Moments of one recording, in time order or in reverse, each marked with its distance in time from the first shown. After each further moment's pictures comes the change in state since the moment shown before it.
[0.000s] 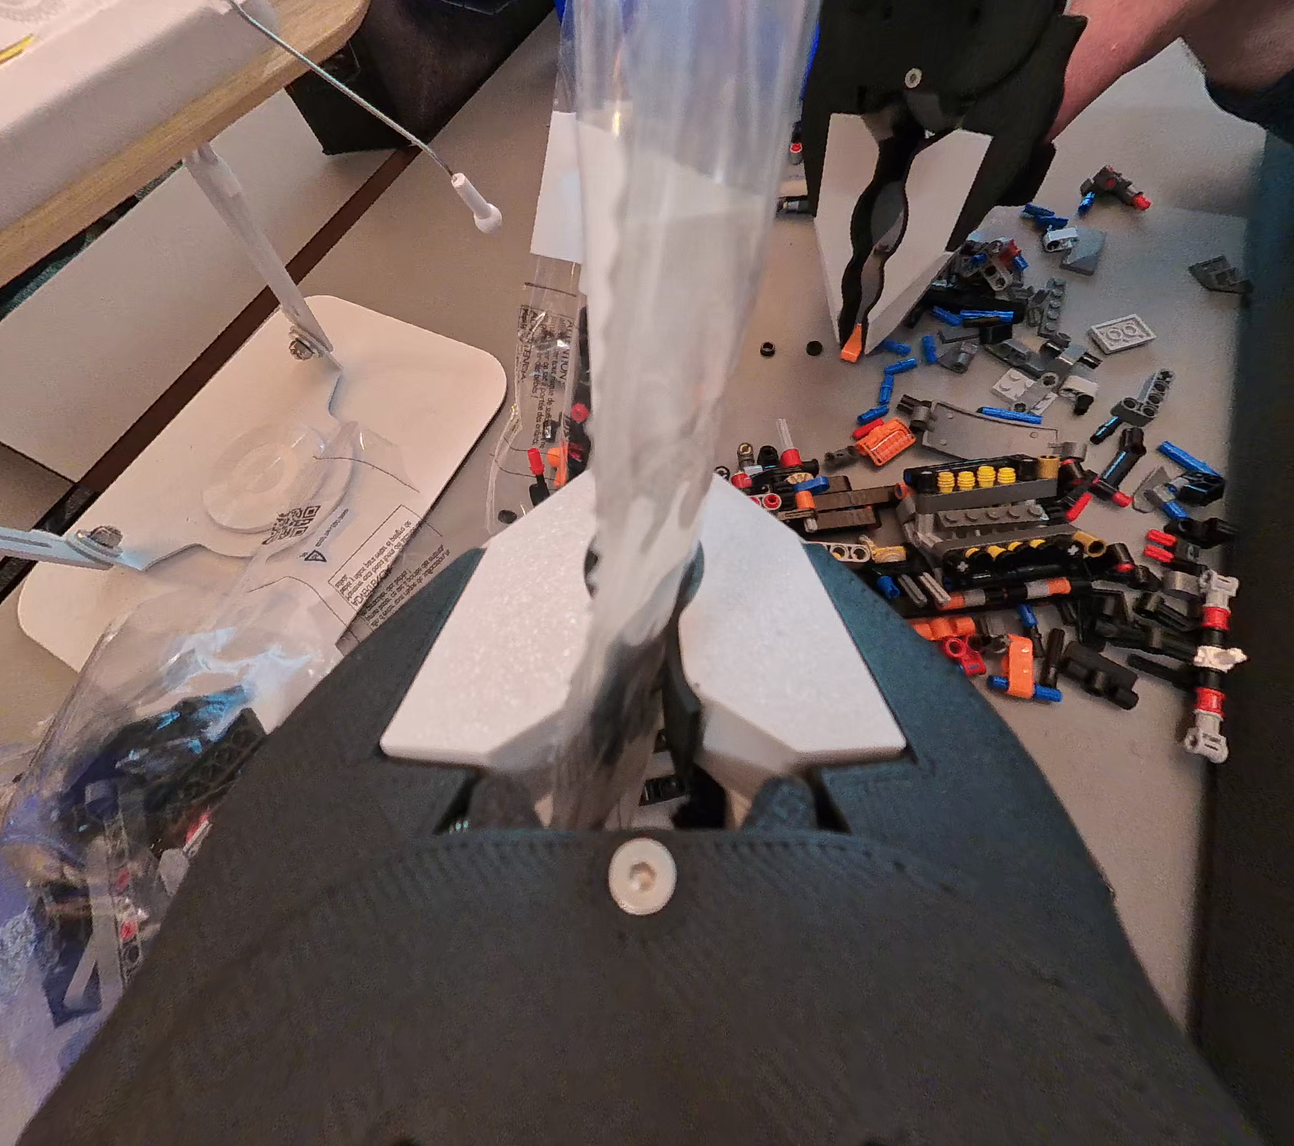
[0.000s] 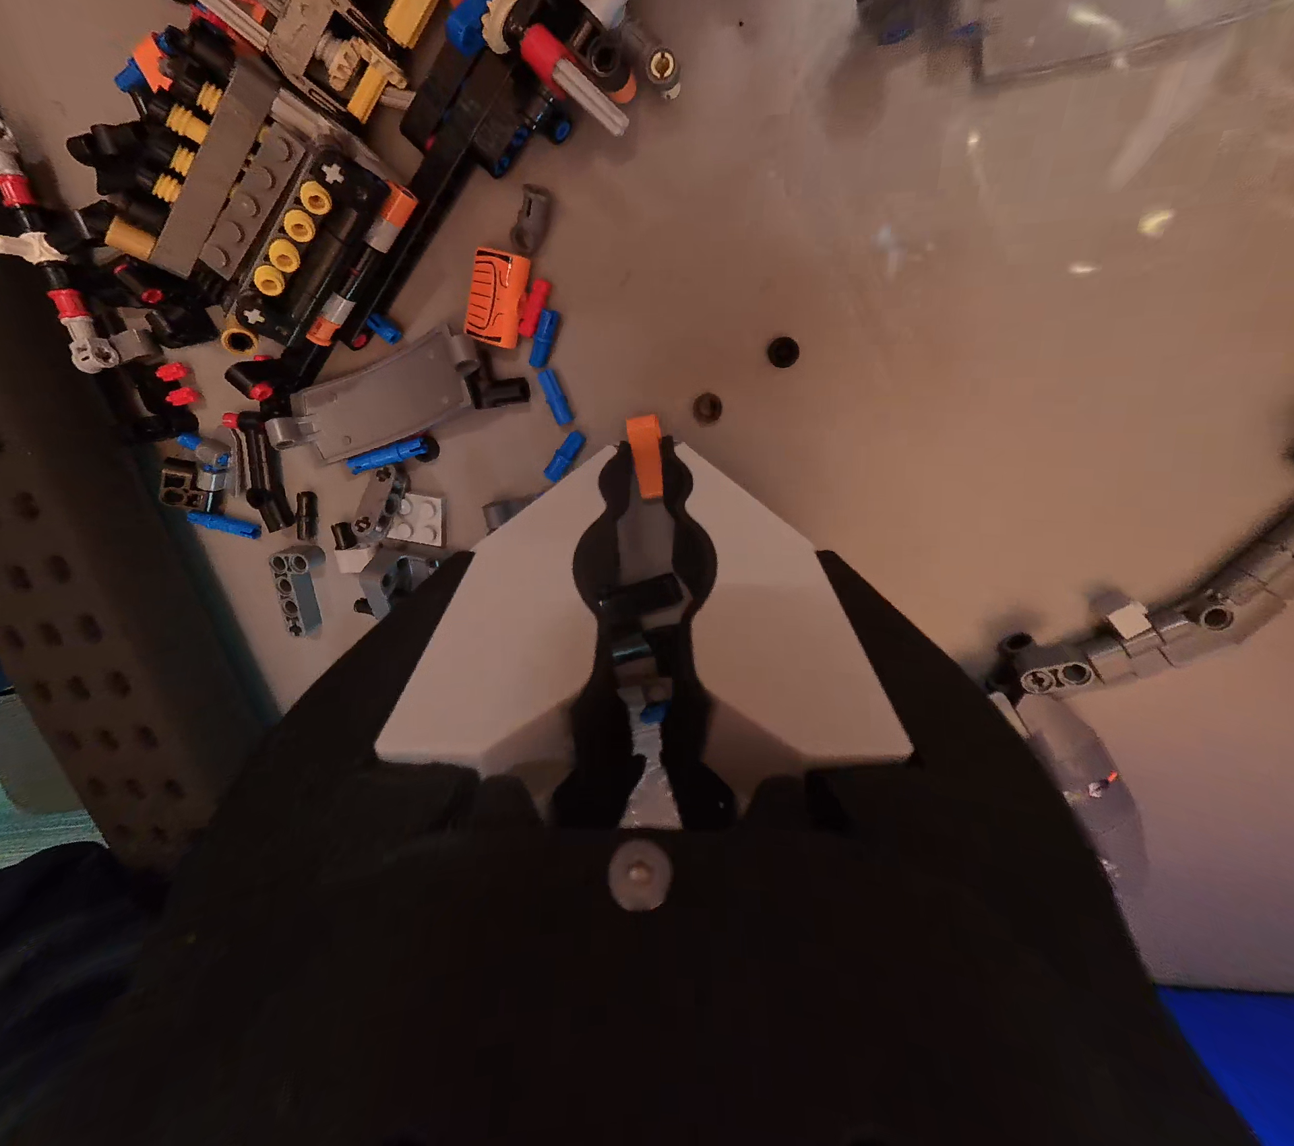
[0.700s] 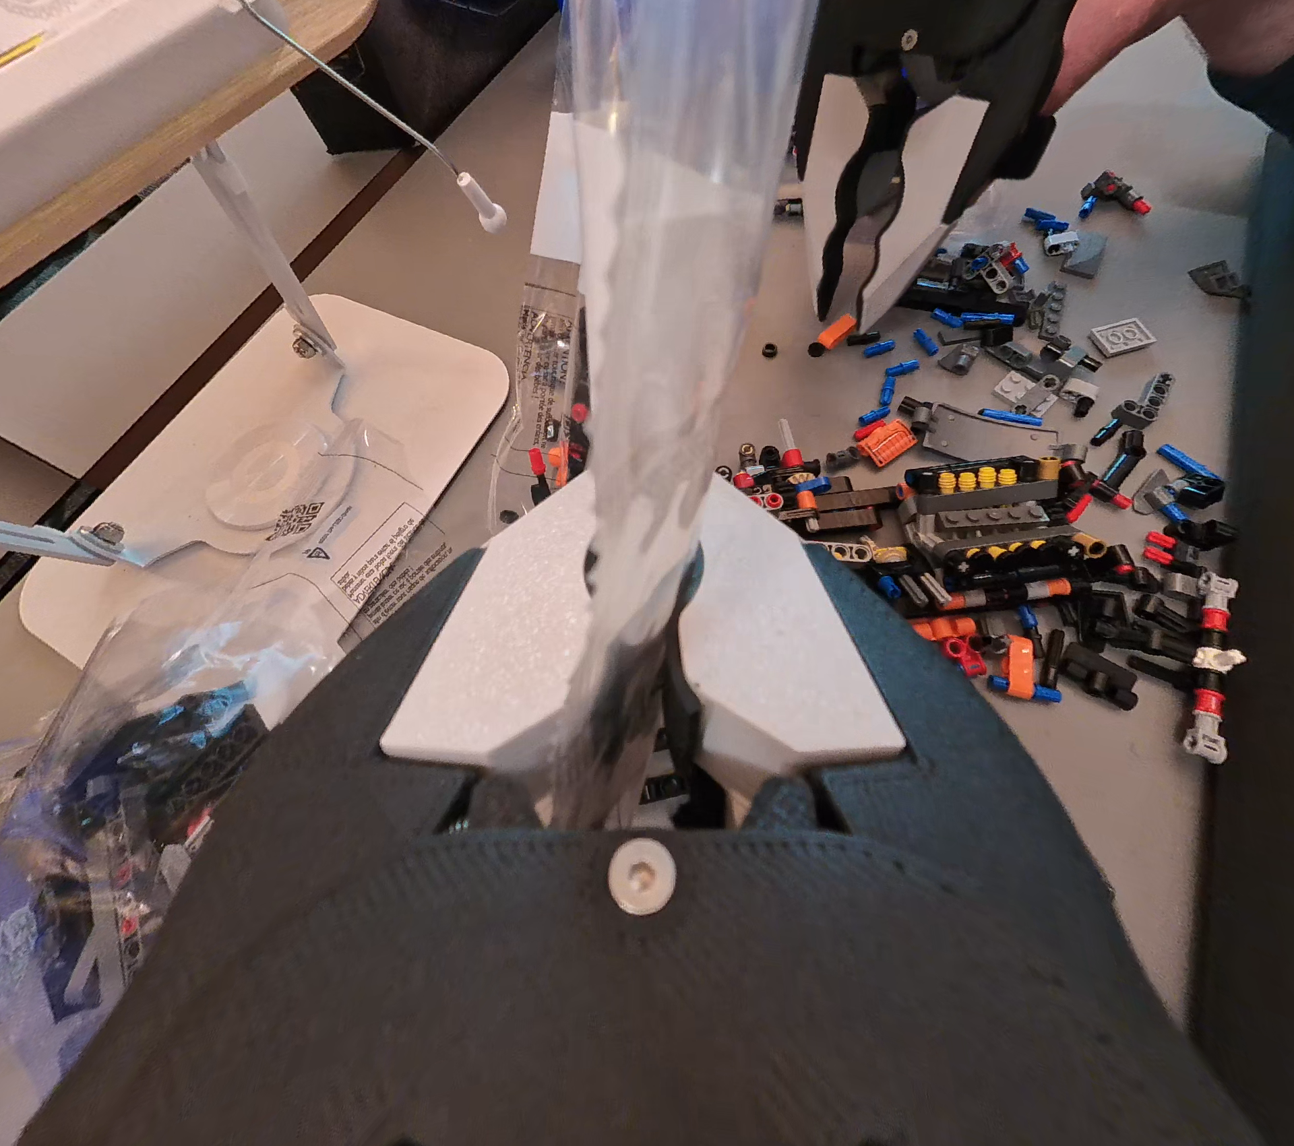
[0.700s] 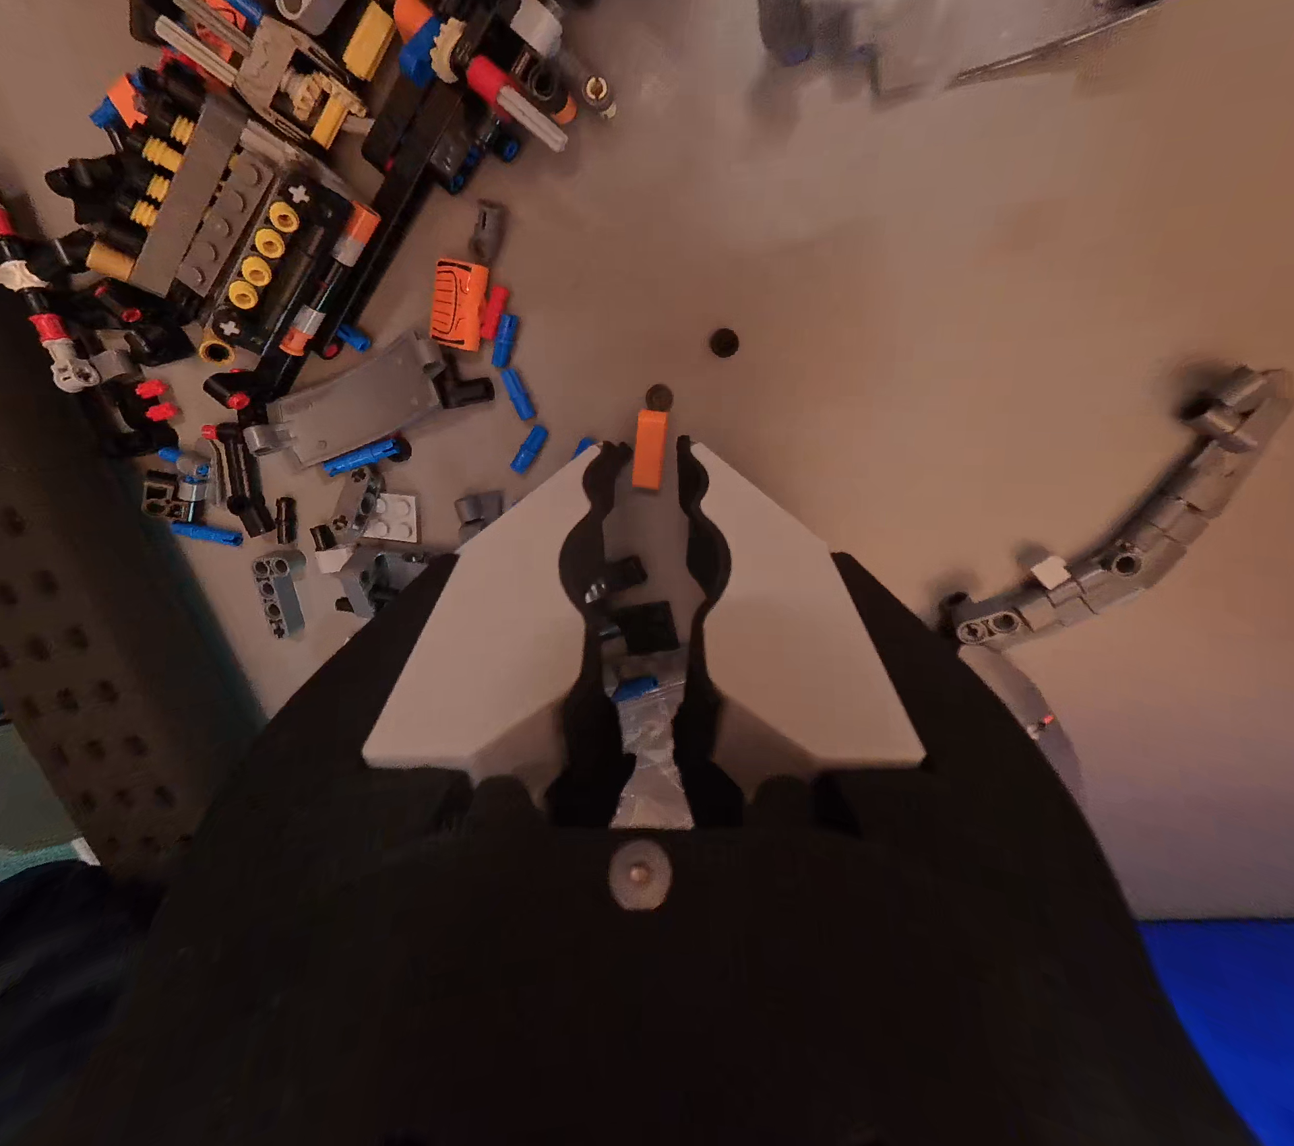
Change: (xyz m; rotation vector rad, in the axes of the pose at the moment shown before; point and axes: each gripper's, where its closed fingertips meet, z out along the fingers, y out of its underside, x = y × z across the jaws) left arm -0.001 0.000 -0.001 0.003 -0.002 -0.006; right arm 0.012 -0.002 -0.012 0.024 0.044 0.027
